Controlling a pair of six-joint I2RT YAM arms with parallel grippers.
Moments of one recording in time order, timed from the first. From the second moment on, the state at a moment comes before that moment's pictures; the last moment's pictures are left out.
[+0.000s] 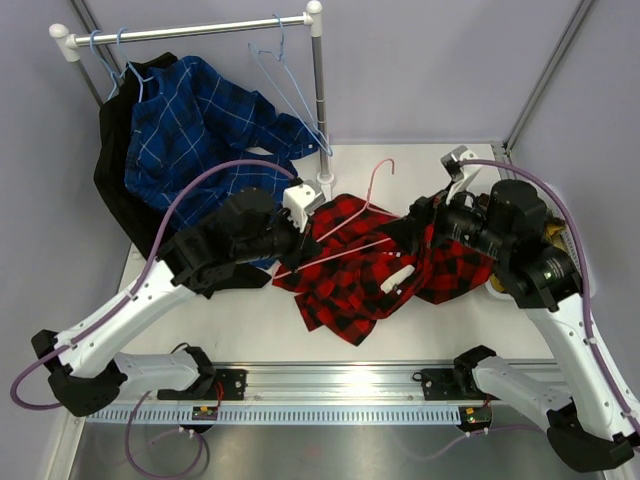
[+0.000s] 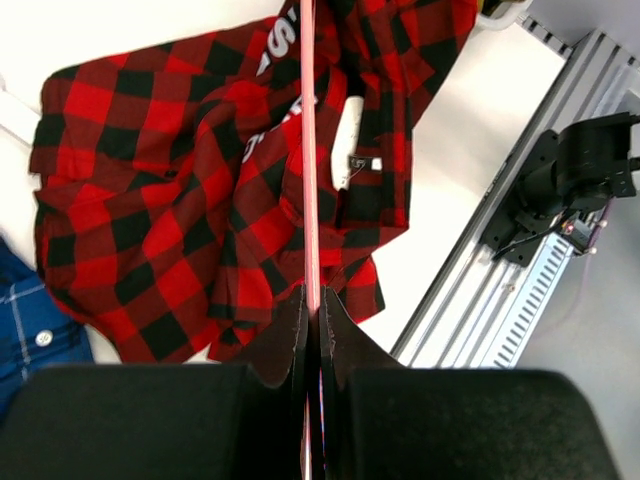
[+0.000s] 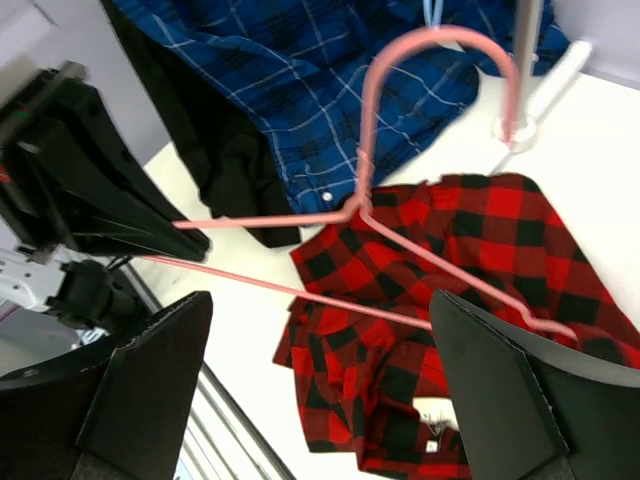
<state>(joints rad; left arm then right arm) -0.88 1.16 1.36 -0.70 0.17 -0.14 0.44 0.93 1.32 -0.62 -0.41 0.19</state>
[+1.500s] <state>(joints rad) -0.48 1.38 1.95 -0.71 -0.43 -0.13 0.44 0.79 0.97 -0.65 -0.02 0.29</state>
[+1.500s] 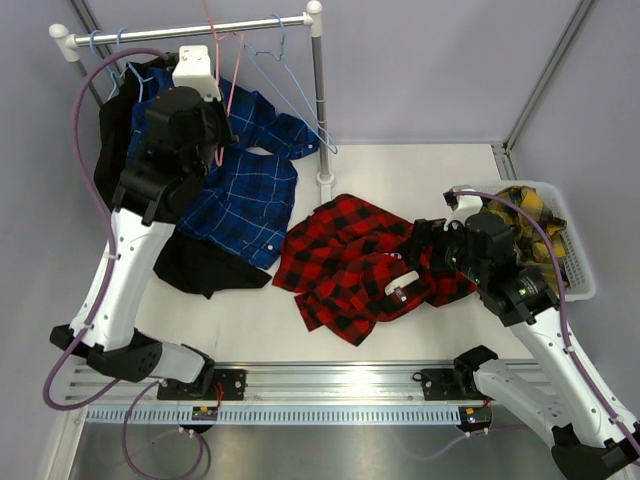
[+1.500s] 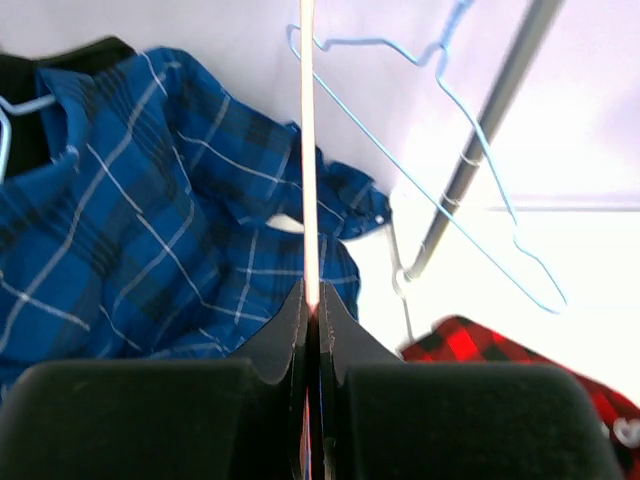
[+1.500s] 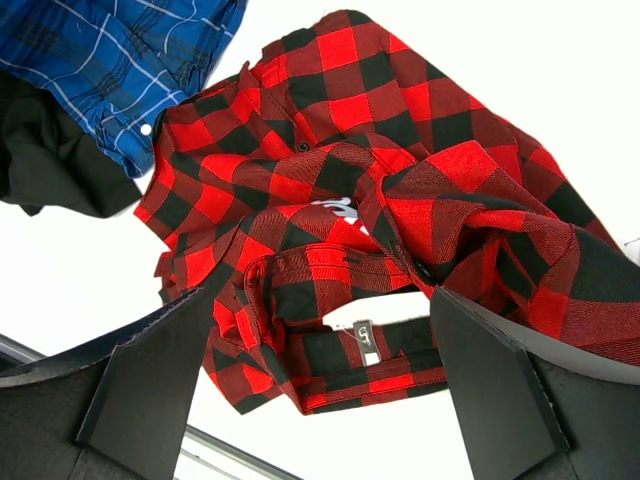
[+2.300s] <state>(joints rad) -0.40 1.53 1.84 -0.69 -0.42 -0.09 0.44 0.80 0.94 -0.65 0.03 0.30</state>
